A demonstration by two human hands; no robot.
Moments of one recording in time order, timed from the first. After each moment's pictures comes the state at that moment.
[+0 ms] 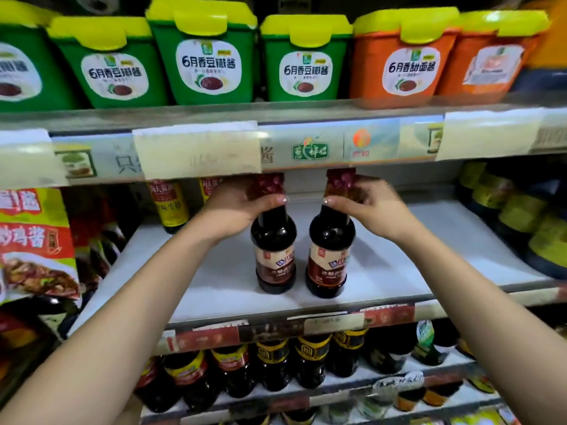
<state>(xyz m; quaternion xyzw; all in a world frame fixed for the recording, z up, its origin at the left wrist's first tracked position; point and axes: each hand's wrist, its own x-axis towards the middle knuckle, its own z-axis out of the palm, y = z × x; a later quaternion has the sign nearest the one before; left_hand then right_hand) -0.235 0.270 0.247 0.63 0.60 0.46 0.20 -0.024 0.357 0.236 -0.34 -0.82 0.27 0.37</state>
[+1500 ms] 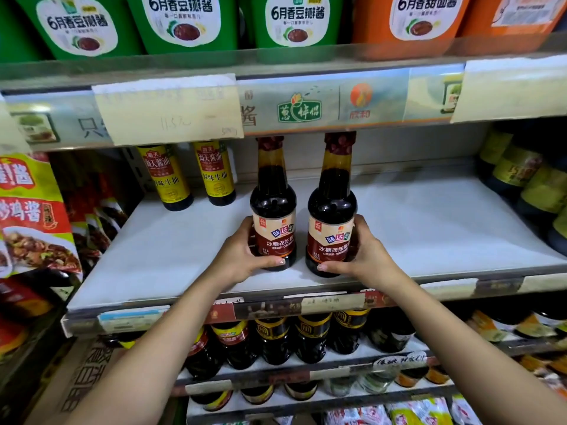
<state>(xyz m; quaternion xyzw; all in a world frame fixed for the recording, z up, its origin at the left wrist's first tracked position) -0.238 0.274 0.117 0.54 0.64 0.45 0.31 -0.014 0.351 0.114 -0.37 -0.75 0.43 0.33</state>
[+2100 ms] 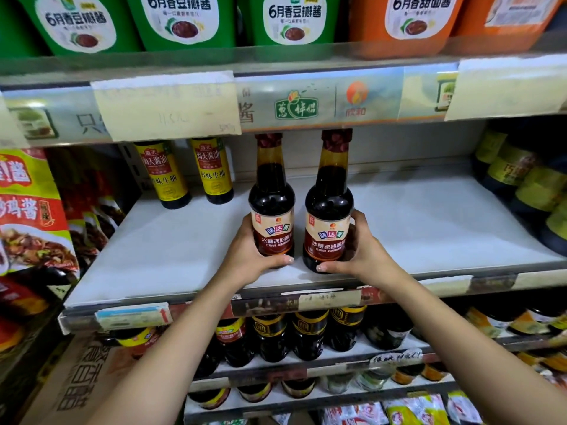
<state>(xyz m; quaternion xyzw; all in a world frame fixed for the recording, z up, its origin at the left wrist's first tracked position) -0.220 0.276 0.113 0.53 0.66 0.47 0.25 -0.010 0.351 0.115 -0.38 -0.76 0.44 0.30</state>
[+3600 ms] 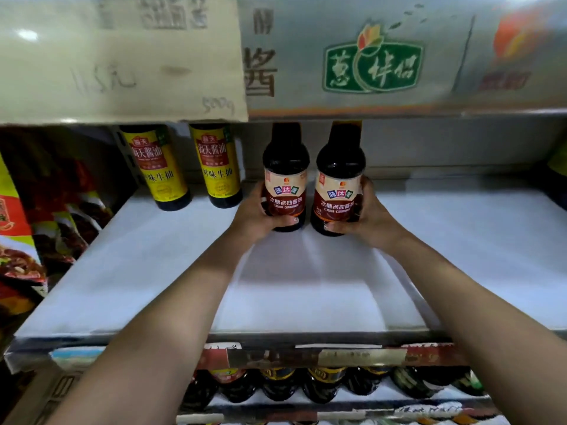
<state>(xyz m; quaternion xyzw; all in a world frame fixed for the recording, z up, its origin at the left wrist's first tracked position) -0.273 0.385 0.116 0.48 0.63 0.53 0.30 -0.082 0.476 0.110 -0.33 -0.73 0.51 0.32</state>
